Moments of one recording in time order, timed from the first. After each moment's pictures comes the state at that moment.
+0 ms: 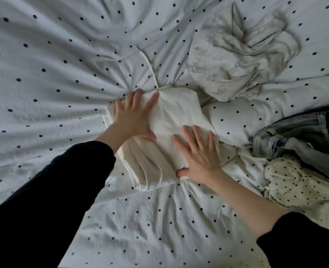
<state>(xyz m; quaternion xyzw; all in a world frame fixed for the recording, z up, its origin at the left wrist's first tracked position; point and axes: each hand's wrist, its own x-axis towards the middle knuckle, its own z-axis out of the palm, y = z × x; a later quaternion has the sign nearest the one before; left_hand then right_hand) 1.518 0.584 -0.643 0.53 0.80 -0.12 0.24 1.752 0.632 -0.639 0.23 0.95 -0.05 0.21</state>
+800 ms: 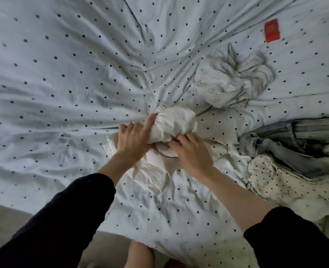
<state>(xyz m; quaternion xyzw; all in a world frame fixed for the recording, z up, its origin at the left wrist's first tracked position) 1.578 0.489 -0.553 0.45 0.88 0.00 0.15 1.734 0.594 -0.552 0.15 0.99 -0.04 -0.03</state>
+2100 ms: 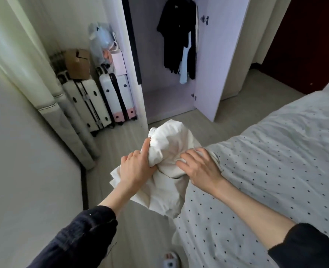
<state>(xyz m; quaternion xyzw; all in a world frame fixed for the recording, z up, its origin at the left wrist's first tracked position) 1.143 -0.145 -0.261 0.01 0.99 0.12 -0.09 1.145 0.064 -0.280 -0.33 0.89 0.02 -0.30</state>
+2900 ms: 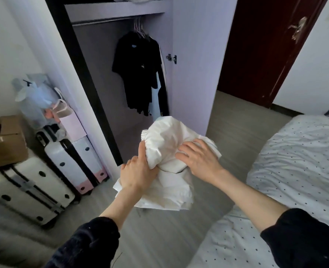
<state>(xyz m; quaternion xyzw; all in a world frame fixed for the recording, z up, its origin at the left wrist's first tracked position) 0.634 -0.179 -0.209 0.12 0.97 0.19 -0.07 0.670 0.024 -0.213 -0.20 0.94 0.10 -0.26</state>
